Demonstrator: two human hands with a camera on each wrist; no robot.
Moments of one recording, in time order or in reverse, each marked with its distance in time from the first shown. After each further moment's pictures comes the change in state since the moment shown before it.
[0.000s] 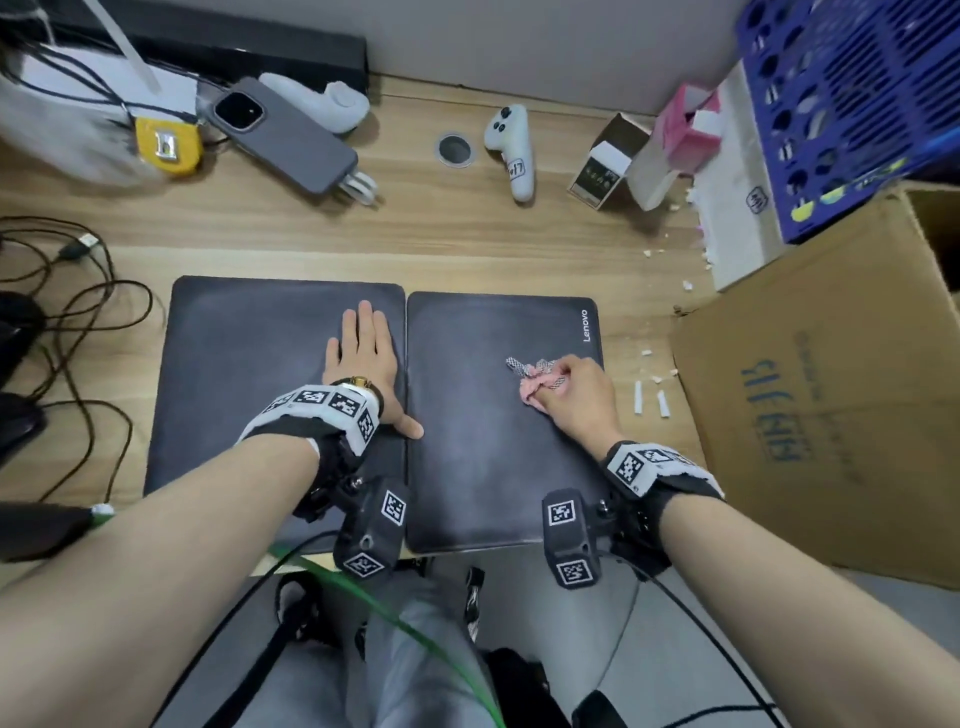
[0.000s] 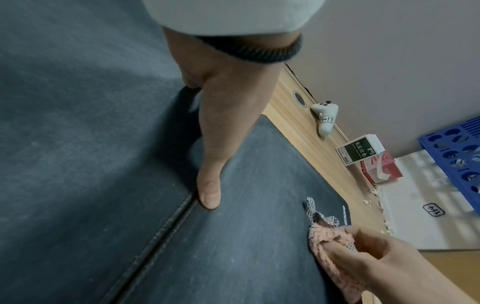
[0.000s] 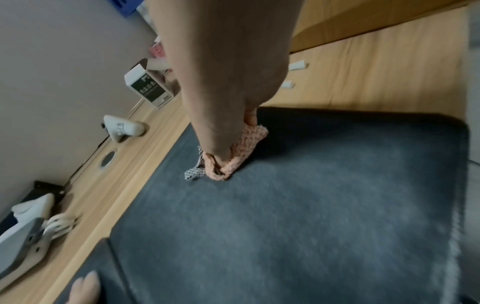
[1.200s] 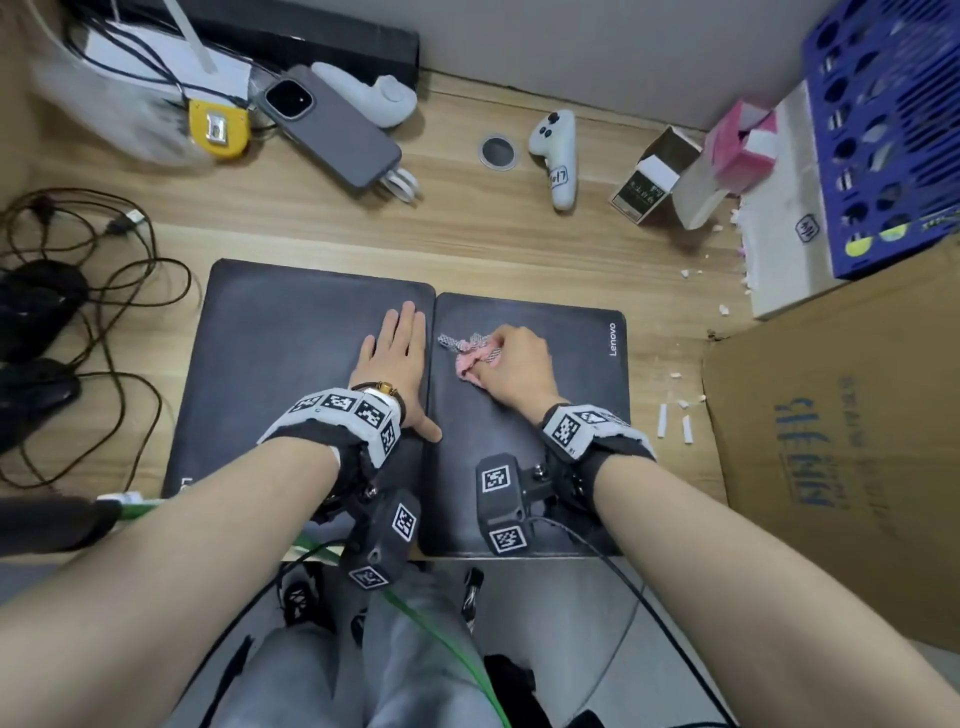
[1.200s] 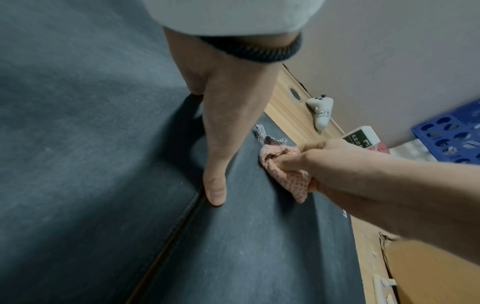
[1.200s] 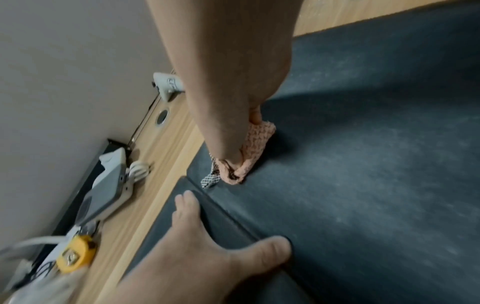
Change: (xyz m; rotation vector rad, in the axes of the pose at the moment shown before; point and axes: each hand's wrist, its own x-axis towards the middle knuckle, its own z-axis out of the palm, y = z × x) left_hand 0.002 -0.004 0.006 -0.023 0.038 0.092; right_hand 0.019 -0.094 0.028 -0.025 -0.130 -0.186
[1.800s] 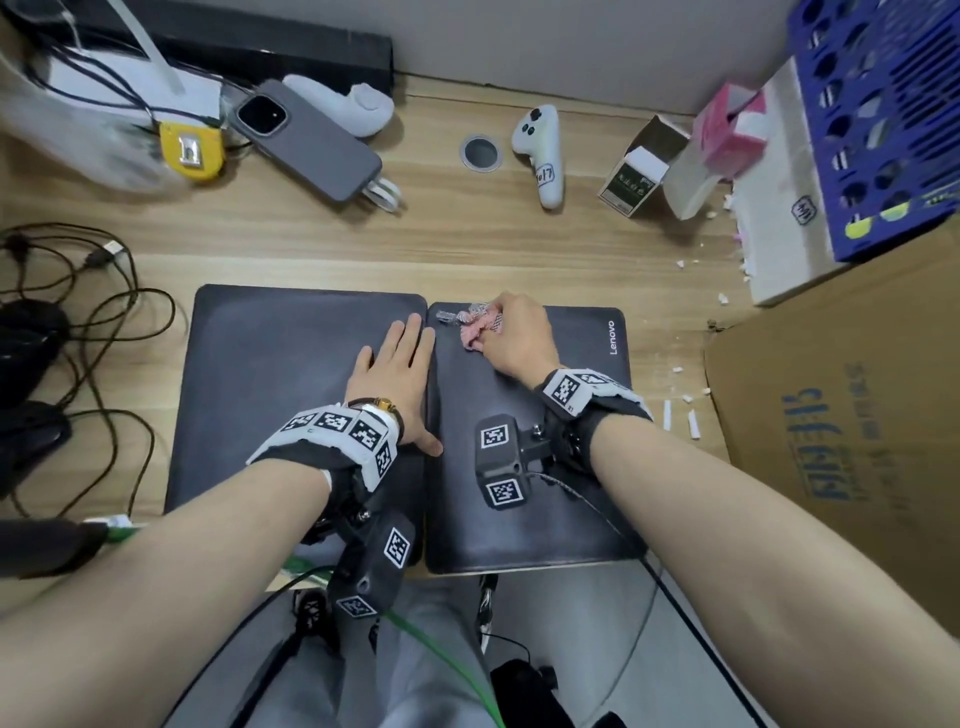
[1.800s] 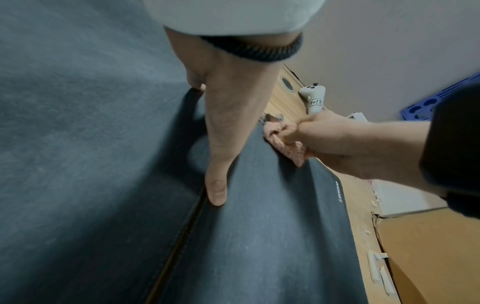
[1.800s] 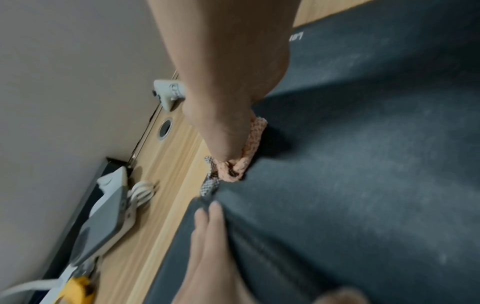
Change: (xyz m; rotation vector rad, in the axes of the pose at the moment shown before) left_hand 0.003 0.002 -0.005 0.121 0.018 0.080; right_hand 0.043 0.000 -0.010 0.015 0.089 -0.040
